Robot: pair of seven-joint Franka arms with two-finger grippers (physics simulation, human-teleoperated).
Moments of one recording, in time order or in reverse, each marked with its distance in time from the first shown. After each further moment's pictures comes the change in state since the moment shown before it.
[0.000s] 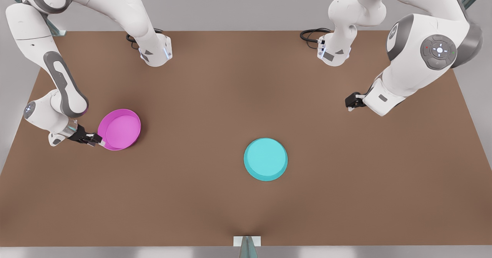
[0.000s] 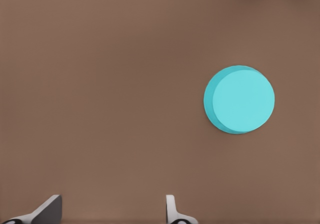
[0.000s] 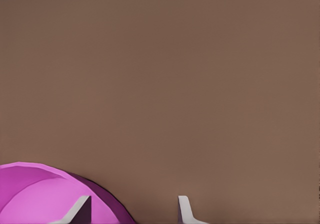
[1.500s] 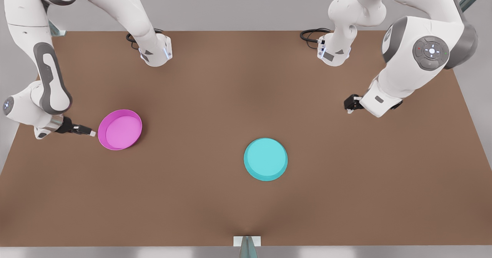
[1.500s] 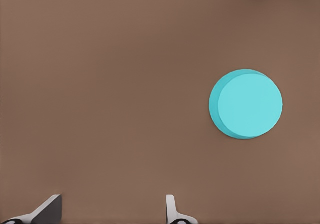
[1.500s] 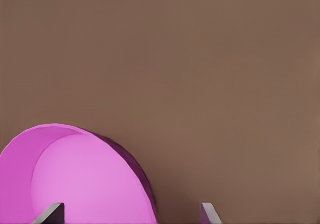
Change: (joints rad) left arm -0.008 -0.002 0.000 -0.019 0.039 0.034 0.011; right arm 0.044 -0.157 -0.086 0.045 0.173 -0.251 -0.007
